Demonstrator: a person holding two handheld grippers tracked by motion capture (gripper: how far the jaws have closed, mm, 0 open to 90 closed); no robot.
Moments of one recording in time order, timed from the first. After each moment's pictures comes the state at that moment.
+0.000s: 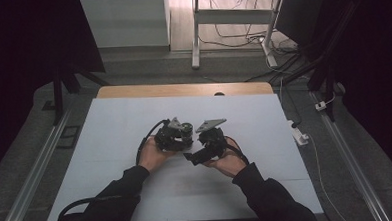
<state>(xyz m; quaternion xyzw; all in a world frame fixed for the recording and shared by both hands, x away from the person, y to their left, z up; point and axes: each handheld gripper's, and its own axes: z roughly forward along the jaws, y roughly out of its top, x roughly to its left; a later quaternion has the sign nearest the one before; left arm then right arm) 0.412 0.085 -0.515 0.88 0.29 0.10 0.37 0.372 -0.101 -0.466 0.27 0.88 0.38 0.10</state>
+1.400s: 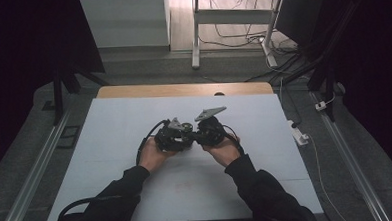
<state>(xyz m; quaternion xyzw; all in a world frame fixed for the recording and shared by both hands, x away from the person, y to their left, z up) 0.410 0.084 -0.516 0.88 0.29 0.10 0.37 0.399 -0.097 -0.449 0.26 0.87 0.41 0.07</state>
